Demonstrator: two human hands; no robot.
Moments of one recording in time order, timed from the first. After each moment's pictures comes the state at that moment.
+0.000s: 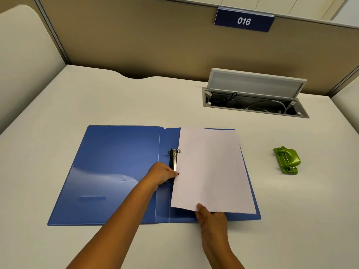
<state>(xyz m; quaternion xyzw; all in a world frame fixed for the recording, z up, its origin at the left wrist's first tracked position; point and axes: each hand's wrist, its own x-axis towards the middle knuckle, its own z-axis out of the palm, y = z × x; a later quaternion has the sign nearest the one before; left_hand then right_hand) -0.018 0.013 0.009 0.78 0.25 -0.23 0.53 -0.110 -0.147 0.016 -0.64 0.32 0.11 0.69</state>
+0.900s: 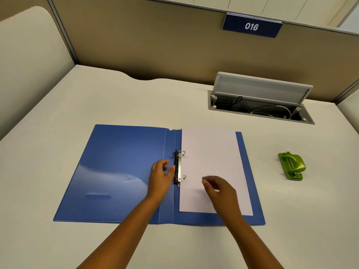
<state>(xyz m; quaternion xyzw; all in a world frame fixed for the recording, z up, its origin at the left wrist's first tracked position) -0.043 0.008 -0.015 0.79 0.24 0.04 0.56 -0.054 -0.168 0.025 -0.88 0.01 0.11 0.46</state>
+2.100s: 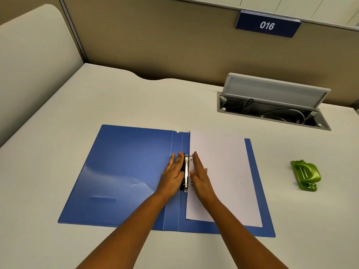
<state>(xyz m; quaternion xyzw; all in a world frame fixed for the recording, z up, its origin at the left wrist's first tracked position) -0.020 0.013 -0.034 0.86 0.09 -0.05 0.51 0.001 -0.103 -0.024 -0.82 -0.13 0.16 0.53</state>
